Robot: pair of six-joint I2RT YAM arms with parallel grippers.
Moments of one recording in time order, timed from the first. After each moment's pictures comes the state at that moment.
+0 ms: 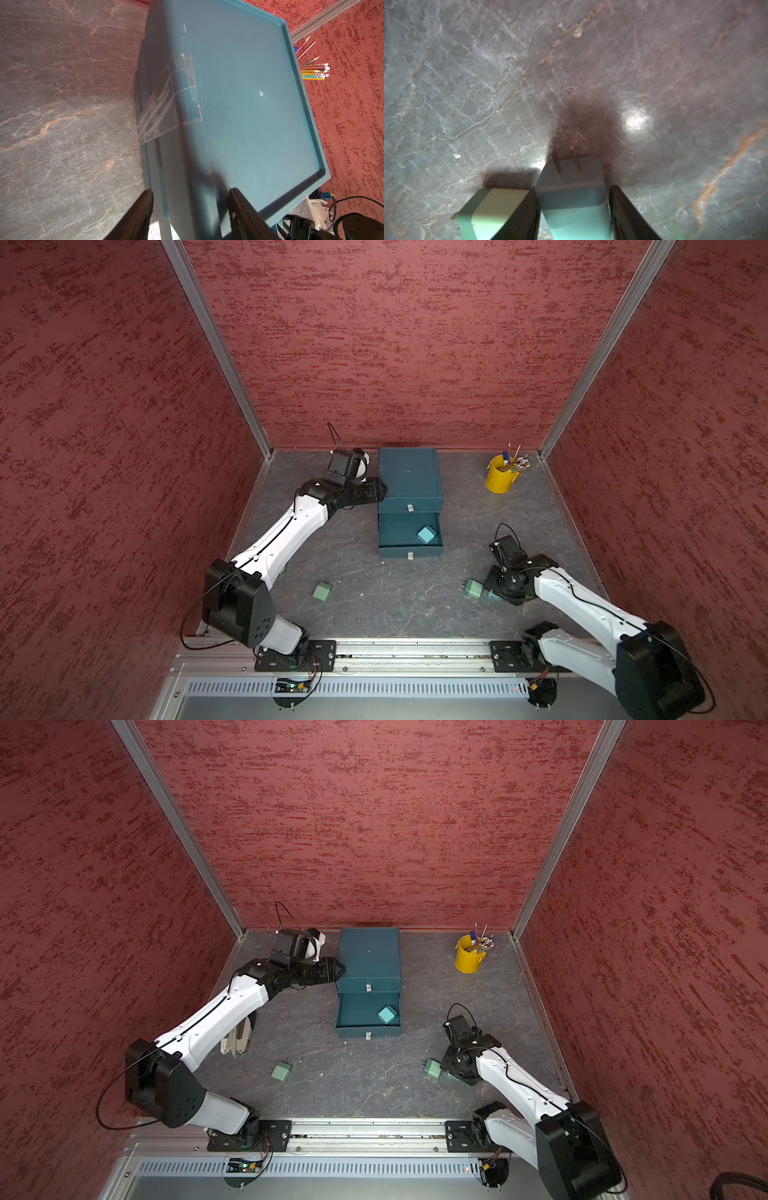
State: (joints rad) left arm -0.40 1.50 1.32 -0.59 0.21 -0.48; right arm 0.36 1.09 0.51 -0.79 0.03 0.88
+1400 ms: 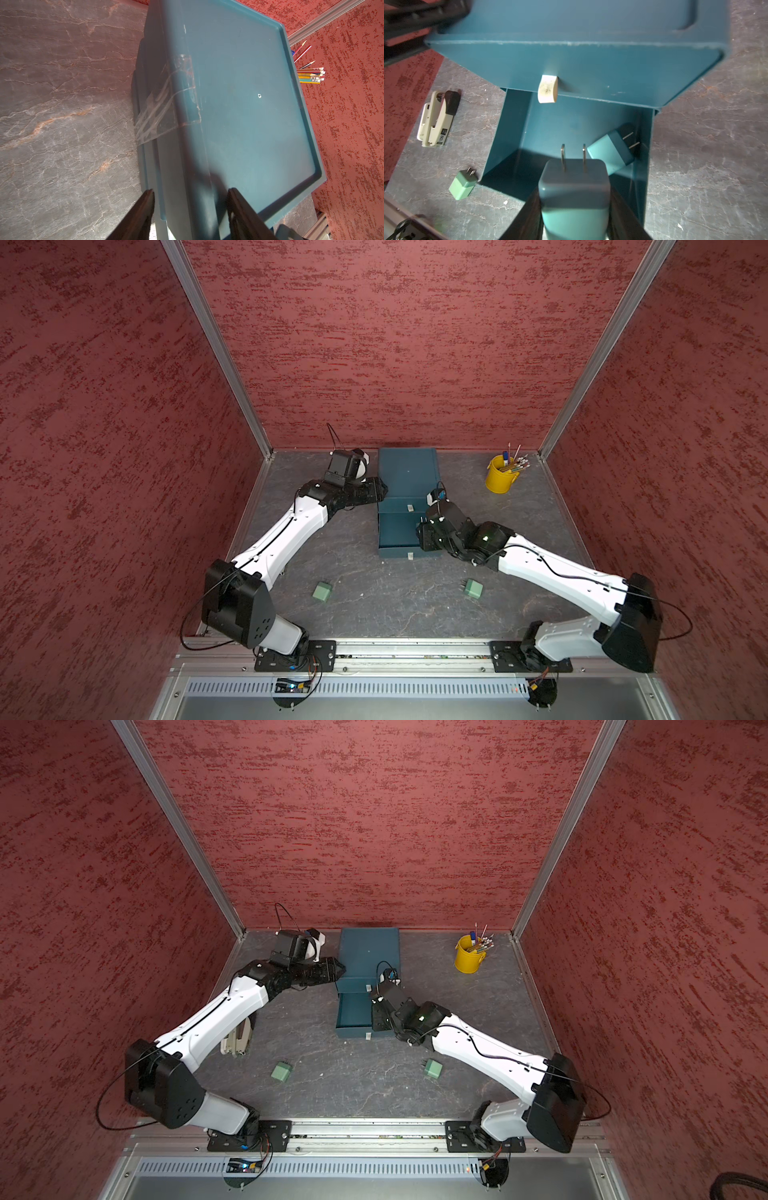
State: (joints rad) left arm -0.40 1.49 1.31 -0.57 0.21 -0.50; right arm 0.89 1.38 1.14 -0.59 0.24 0.66
